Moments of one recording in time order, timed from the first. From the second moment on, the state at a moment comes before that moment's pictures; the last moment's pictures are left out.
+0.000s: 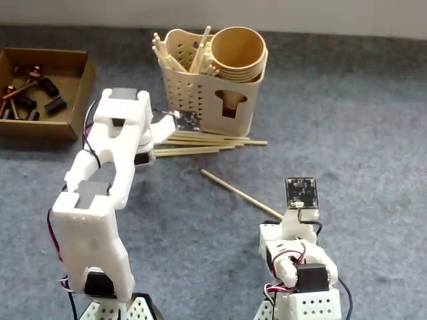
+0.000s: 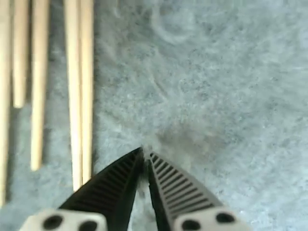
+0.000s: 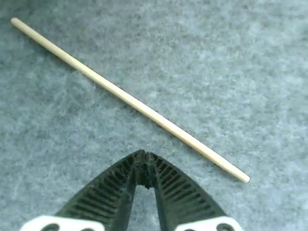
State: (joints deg) left arm -2.4 26.9 -7.3 89.6 -65.9; right arm -8.6 -104.1 96.0 69.7 -0.3
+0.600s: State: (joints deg) left arm -8.1 32.0 -7.0 72.0 -61.1; right arm -8.6 -104.1 96.0 69.7 -0.3
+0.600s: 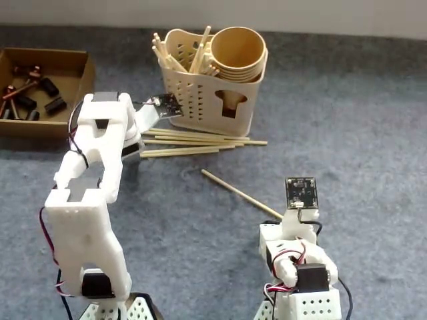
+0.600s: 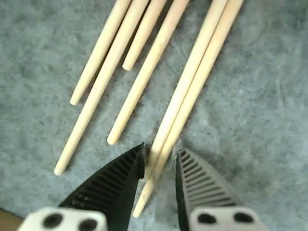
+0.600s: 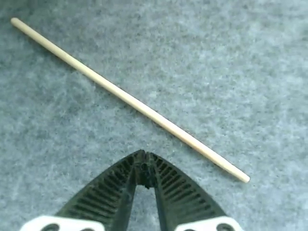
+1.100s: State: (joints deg) left arm -8.0 32.7 -7.4 84.2 -65.5; right arm -8.6 -104.1 96.0 69.7 -0.3
